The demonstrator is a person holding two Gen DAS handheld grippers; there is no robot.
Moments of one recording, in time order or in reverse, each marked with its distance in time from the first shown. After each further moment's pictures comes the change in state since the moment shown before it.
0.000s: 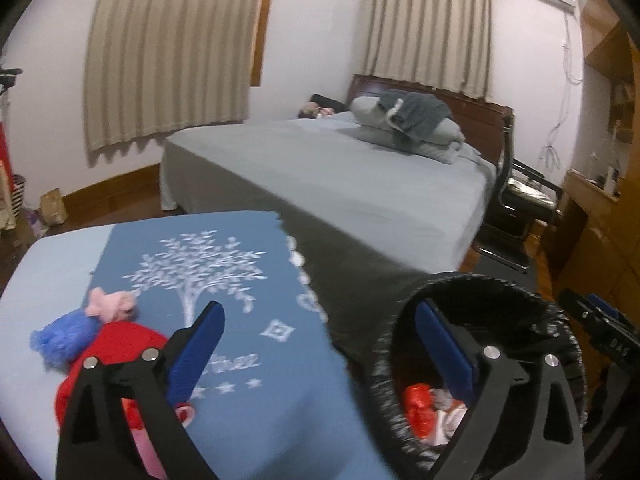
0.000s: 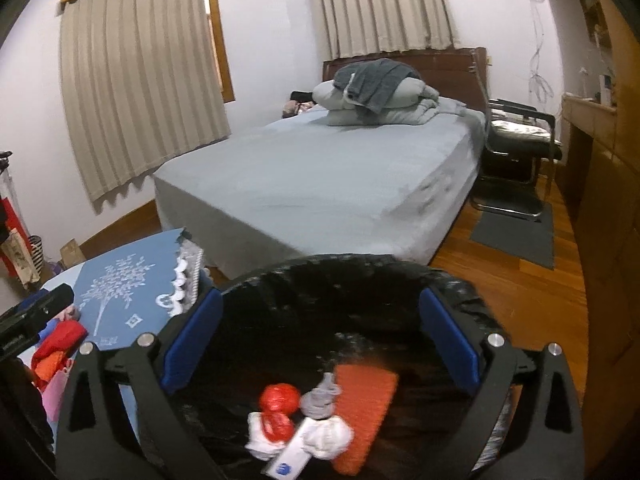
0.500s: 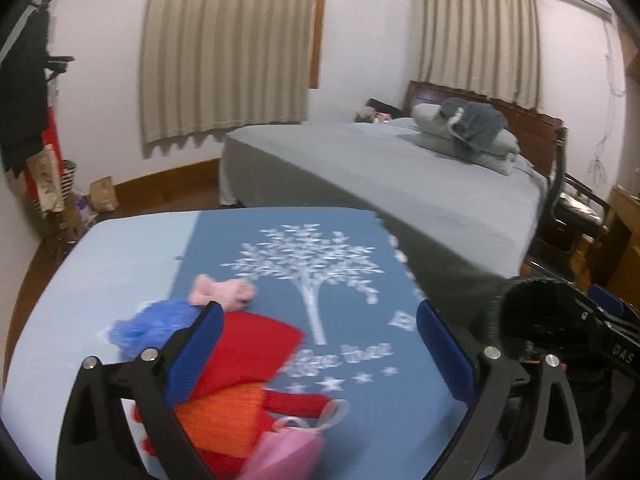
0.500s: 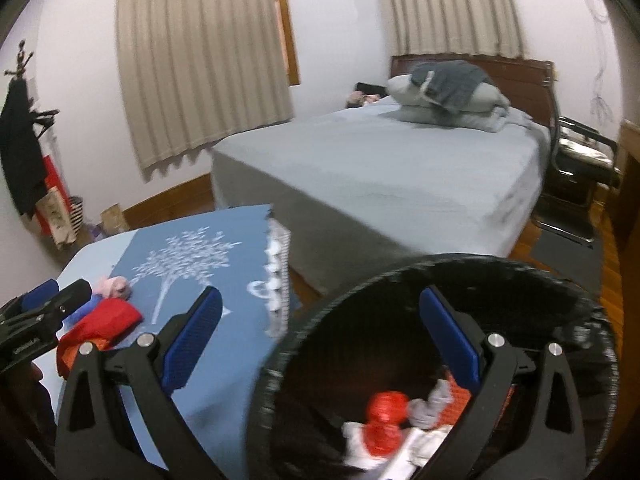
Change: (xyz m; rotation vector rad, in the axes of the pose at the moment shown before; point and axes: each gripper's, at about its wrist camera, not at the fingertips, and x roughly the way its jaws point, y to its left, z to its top) left arm -0.021 0.098 -0.015 -0.066 -0.015 0.186; right arm 0.037 0.127 -0.009 -0.134 0.039 0.179
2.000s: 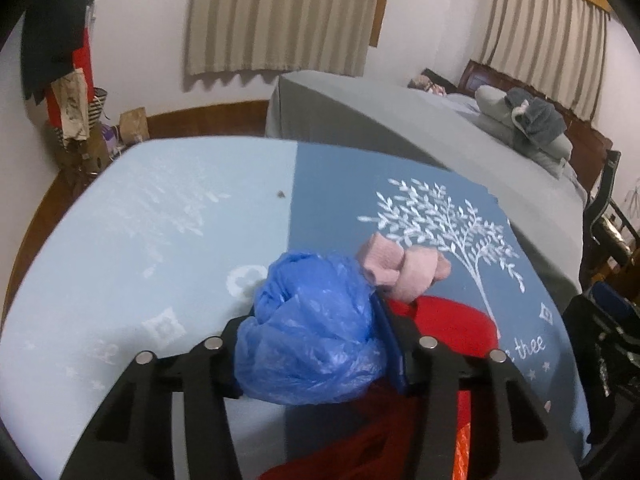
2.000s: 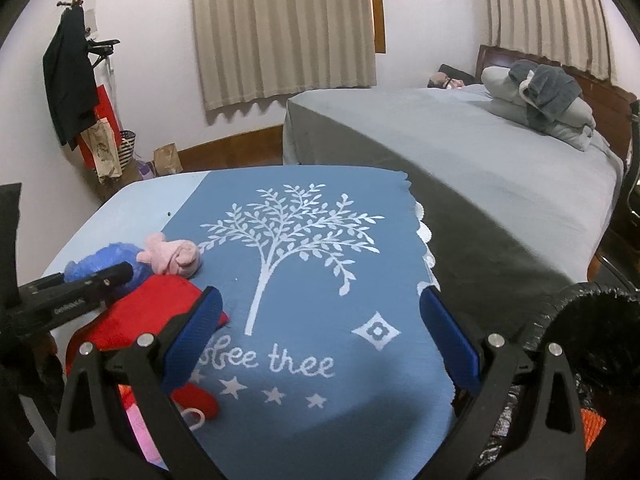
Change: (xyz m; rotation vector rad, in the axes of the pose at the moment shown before) left arm 0.067 0.147 -0.017 -0.164 0.160 0.062; right arm 0.089 0.135 -0.002 -0.183 0.115 0.171
